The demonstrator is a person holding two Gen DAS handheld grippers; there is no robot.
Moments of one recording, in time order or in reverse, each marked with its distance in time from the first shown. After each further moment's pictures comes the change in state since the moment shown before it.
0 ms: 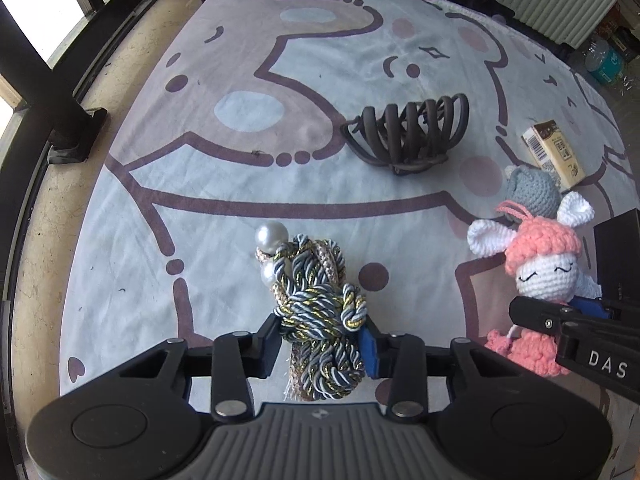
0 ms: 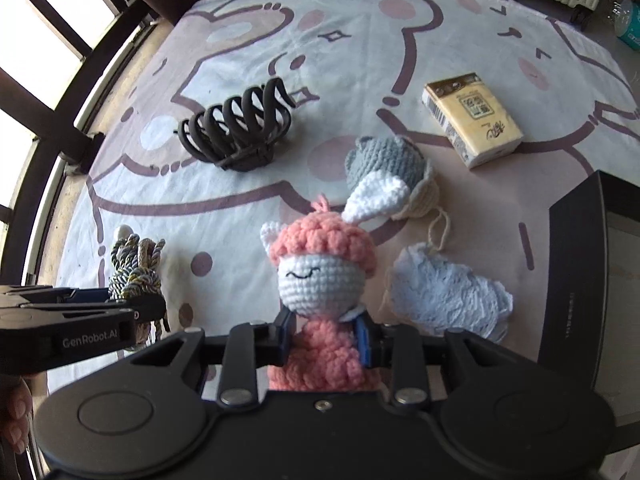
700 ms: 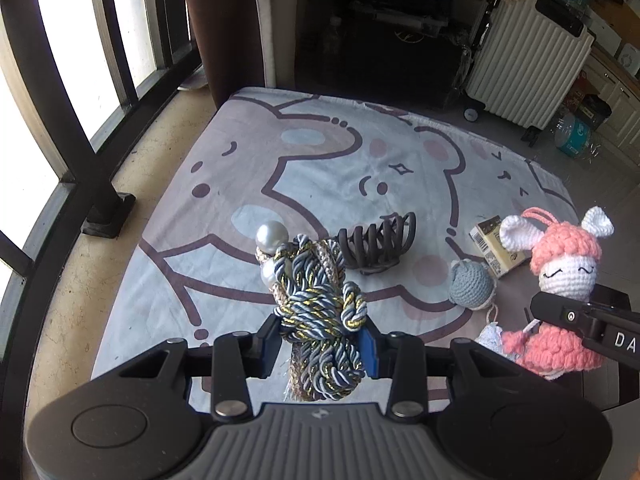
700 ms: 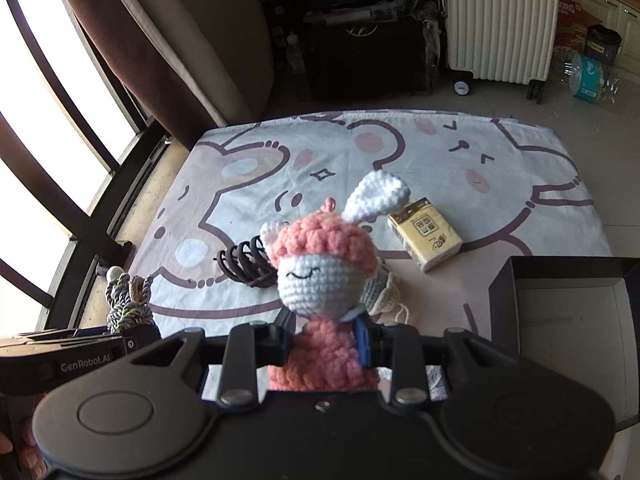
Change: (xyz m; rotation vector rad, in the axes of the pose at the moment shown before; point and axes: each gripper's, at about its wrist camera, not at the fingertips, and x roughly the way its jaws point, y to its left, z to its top) left arm -0.094 -0.006 -0.008 -0.015 -0.292 -0.030; right arm -0.098 -0.003 -0.006 0.067 -0.330 -0.003
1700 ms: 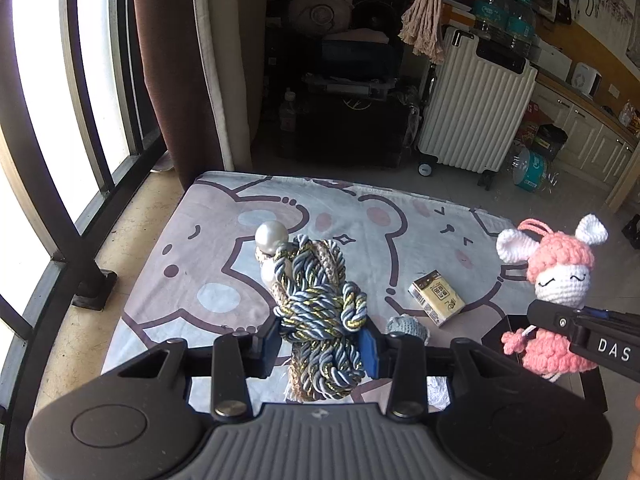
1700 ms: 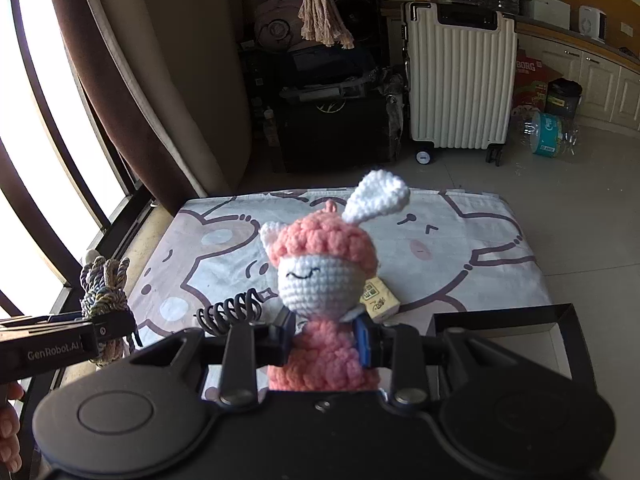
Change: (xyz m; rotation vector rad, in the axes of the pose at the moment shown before) left arm -0.052 -0.044 0.008 0.078 -0.189 -0.057; right arm -0.069 -0.026 0.003 -0.014 -0.201 -0.075
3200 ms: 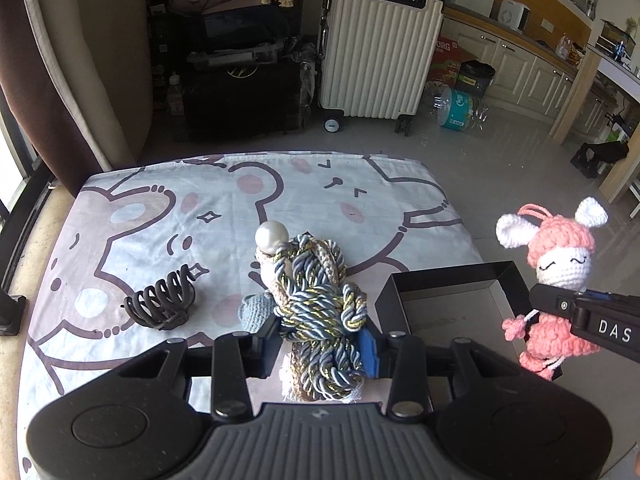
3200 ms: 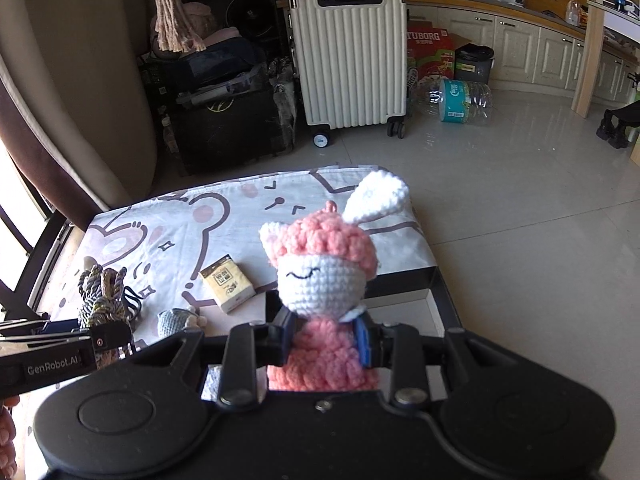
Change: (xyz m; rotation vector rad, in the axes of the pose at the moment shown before) left arm 0.044 -0.137 -0.011 0.178 0.091 -0.137; right arm -0.019 -0.135 -0.022 0.136 0.026 -0.173
